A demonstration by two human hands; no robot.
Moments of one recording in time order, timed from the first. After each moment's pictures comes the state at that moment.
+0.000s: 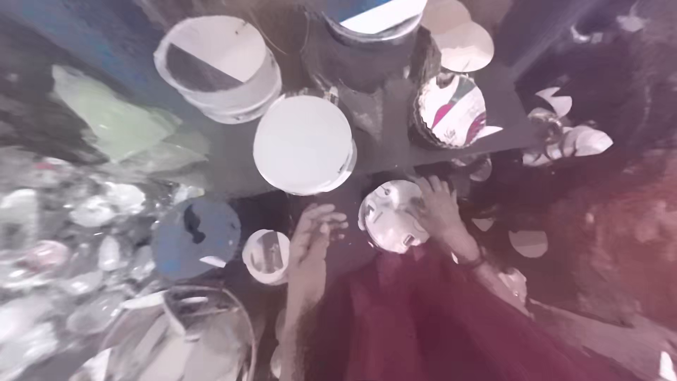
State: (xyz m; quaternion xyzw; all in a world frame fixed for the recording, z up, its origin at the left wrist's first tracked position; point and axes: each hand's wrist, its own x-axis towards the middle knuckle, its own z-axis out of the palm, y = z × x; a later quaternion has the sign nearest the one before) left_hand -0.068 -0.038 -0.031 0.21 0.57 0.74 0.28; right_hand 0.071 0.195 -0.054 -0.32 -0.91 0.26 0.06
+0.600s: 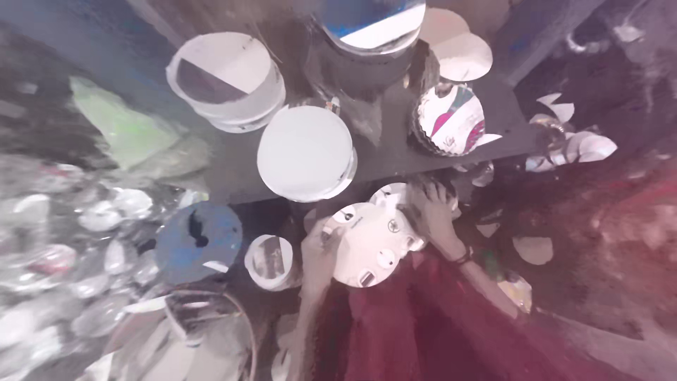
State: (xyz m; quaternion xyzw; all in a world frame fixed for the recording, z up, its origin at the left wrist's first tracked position) left_hand -0.065 -0.026 -0.067 0.21 0.76 0.59 0.18; right_hand 0.063 0.194 -0.079 -0.34 -0.92 0.20 0.06
